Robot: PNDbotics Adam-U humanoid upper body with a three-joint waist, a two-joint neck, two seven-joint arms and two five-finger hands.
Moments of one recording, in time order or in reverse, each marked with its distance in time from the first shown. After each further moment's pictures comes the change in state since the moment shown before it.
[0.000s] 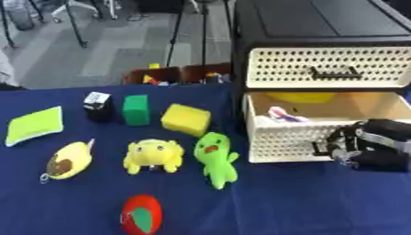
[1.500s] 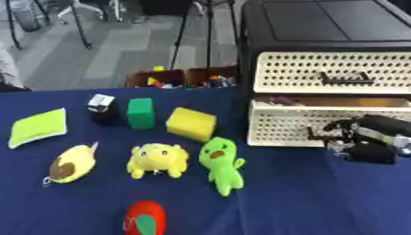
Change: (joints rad) left arm -0.001 -0.020 -0.010 0.000 0.028 -0.015 -0.028; right arm -0.058 0.024 -0.016 0.127 0.028 -0.013 -0.055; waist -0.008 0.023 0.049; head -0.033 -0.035
